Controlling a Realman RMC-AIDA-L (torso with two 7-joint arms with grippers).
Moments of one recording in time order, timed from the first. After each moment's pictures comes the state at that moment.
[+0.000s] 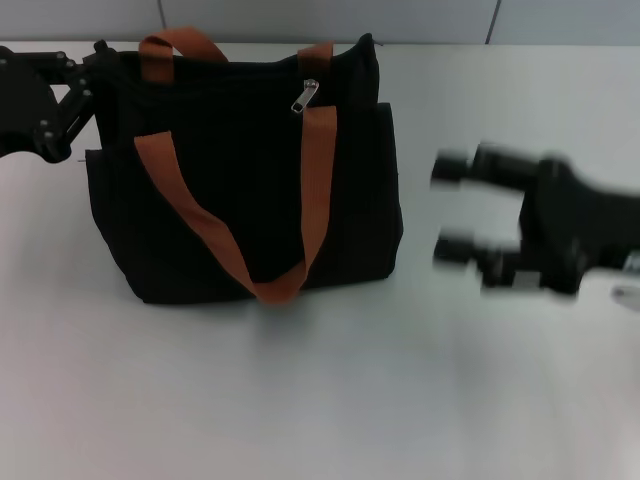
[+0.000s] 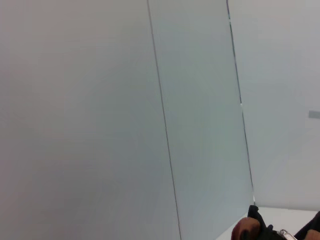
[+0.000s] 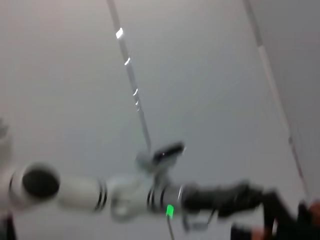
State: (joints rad) left arm -0.44 -2.02 0.45 0.72 1.78 1.69 -1.06; right arm 0.44 2.06 -0.95 -0.62 -1.57 -1.86 1.26
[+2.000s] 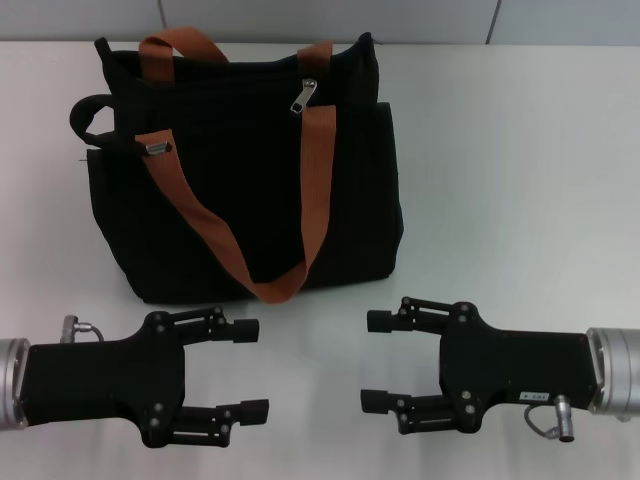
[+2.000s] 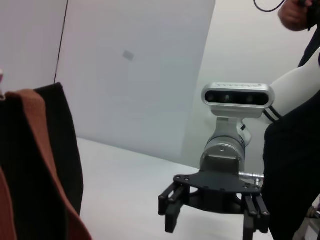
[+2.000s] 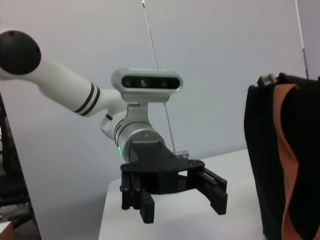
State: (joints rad) left arm -0.35 -2.02 0.84 0.46 1.91 1.84 -1.00; right arm 0.49 2.09 -1.02 -0.26 -1.73 -1.64 0.87
